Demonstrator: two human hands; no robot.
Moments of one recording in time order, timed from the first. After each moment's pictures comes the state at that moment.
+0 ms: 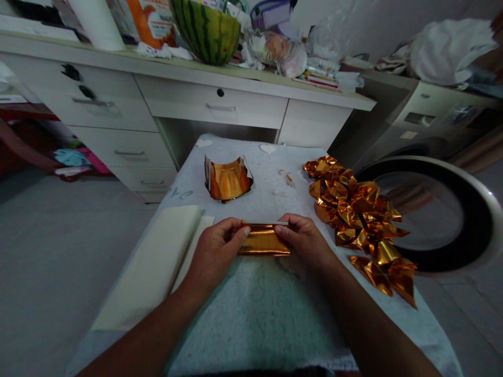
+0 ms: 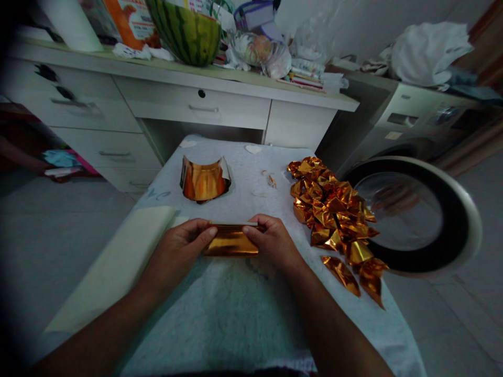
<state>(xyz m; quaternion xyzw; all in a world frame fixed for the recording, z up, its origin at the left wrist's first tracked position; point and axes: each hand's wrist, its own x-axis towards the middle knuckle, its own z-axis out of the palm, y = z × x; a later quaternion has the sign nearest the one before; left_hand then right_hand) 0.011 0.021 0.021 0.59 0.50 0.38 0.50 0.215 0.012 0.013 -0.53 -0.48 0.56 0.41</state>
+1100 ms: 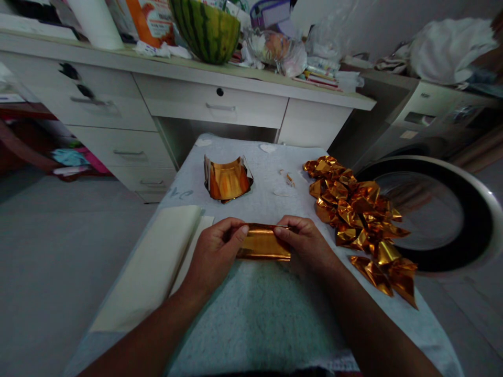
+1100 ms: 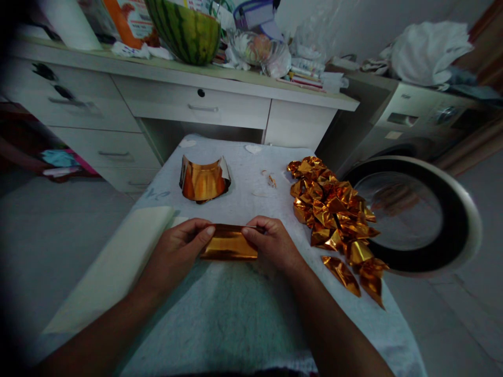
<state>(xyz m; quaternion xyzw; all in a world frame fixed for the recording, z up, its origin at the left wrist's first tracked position) 0.011 0.019 0.020 0.58 0.50 0.40 0.50 0.214 0.010 0.016 -0.52 -0.49 0.56 0.42</state>
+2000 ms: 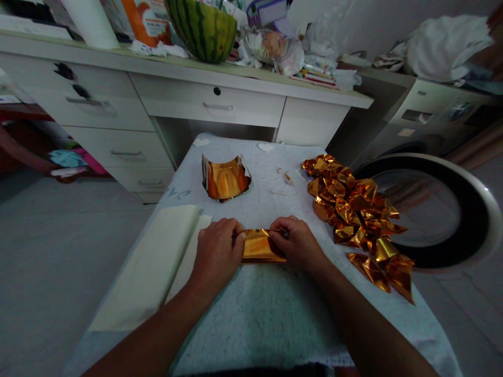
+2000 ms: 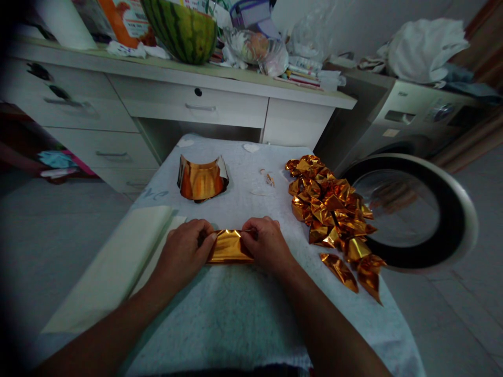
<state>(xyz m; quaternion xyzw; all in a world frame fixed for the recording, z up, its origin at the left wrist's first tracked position) 0.015 0.023 0.011 0.77 0.57 0.22 0.19 0.210 0.012 0.009 -0.62 -0.70 0.23 0.27</state>
